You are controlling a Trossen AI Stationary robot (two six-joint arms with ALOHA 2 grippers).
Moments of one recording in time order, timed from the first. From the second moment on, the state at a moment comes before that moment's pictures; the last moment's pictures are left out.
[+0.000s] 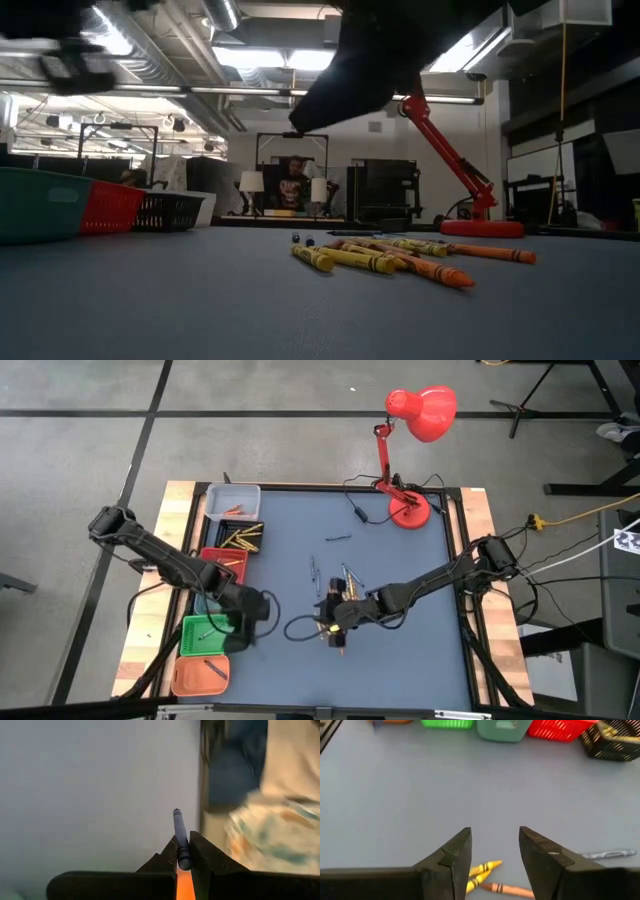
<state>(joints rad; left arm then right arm) -0.42 1.29 0.85 -0.51 0.39 -0.70 0.36 1.84 1.19 -0.05 0.32 0.15</state>
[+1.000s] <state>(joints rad) -0.86 1.29 0.85 -0.62 0.27 -1.59 0.36 1.84 1.19 -0.06 0.29 0.15</state>
